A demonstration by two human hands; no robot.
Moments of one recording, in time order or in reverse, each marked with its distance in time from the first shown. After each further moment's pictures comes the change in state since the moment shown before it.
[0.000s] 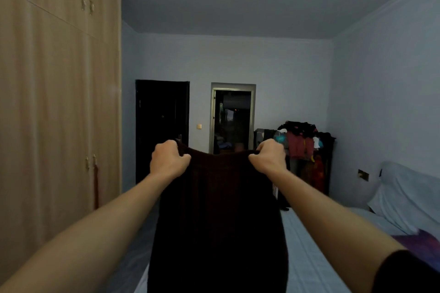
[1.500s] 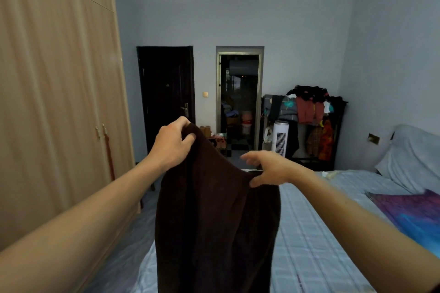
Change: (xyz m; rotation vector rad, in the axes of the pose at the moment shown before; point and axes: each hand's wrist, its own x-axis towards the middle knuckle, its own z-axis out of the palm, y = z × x) left_hand -0.049 -0.019 0.002 -0.148 -0.150 0.246; right_hand -0.049 0.063 0.034 -0.219 -0.759 -0.315
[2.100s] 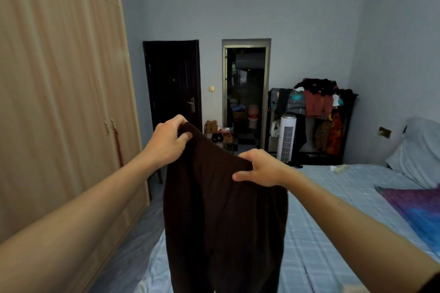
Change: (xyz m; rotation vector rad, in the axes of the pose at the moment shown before) left_hand -0.011 -0.018 -0.019 0.072 -0.060 -0.030; right_hand -0.002 -0.031 0.030 0.202 0.064 -0.187
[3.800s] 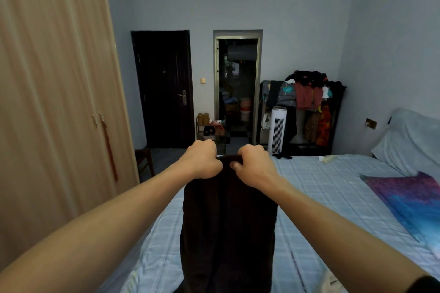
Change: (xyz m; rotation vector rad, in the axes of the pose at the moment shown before) left_hand -0.023 0.066 0.082 0.232 -0.436 -0.171; right_hand -0.021 -0.004 0.025 -0.274 0.389 0.274
